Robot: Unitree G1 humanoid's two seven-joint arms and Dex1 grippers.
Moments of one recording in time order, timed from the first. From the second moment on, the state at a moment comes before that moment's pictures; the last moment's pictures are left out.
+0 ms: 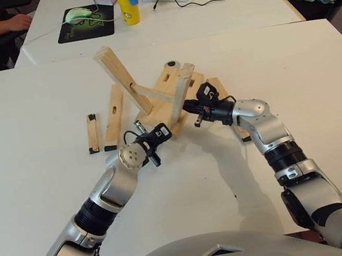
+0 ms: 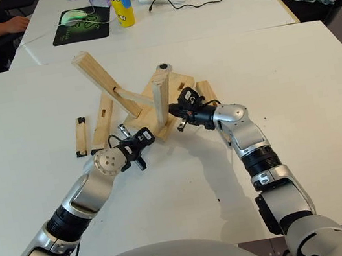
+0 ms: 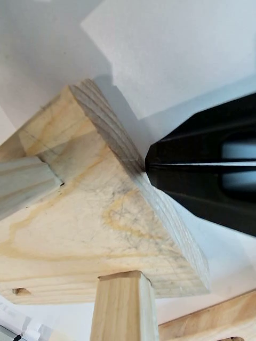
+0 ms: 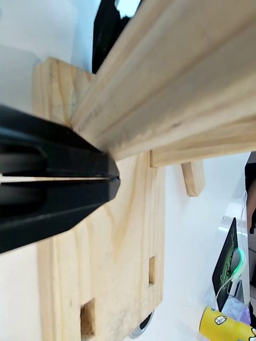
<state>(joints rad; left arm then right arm) -0.30 0.40 -0.60 -0.21 0.28 0.78 -0.46 -0.45 -0.29 0.19 0.36 0.12 0.16 0.80</state>
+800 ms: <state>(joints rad) -0.33 0.50 -0.41 -0.12 0.36 0.68 -0.42 -0.46 -0.31 0.23 0.30 0.06 0.17 0.77</state>
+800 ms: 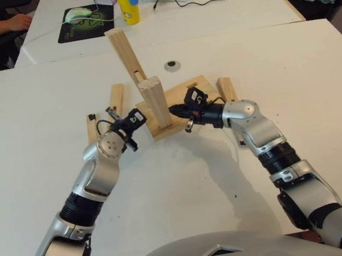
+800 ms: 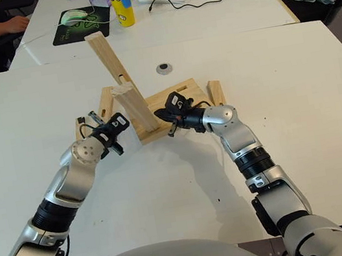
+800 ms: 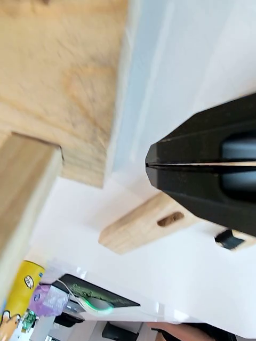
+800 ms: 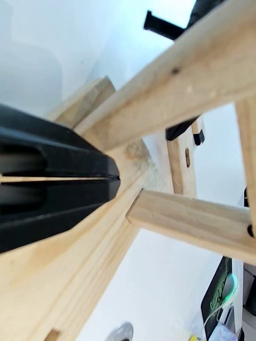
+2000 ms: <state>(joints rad) -0.18 0.58 -0.38 -0.51 -0.10 0.97 -0.65 -0.47 -0.63 0.42 0.11 -0.14 0.22 1.18</state>
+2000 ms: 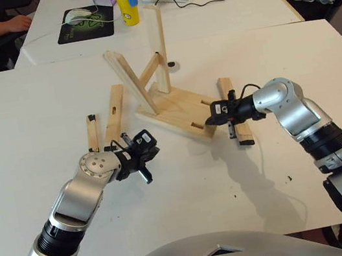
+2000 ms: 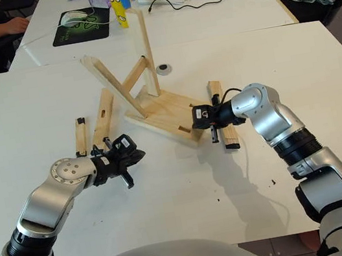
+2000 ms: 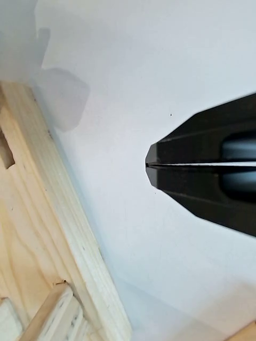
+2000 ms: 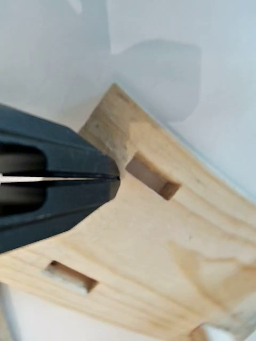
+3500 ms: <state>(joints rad) -0.24 0.49 -0.30 -0.26 0.00 0.77 -0.49 -0.29 -0.54 0.37 -0.03 -0.15 0.49 0.76</state>
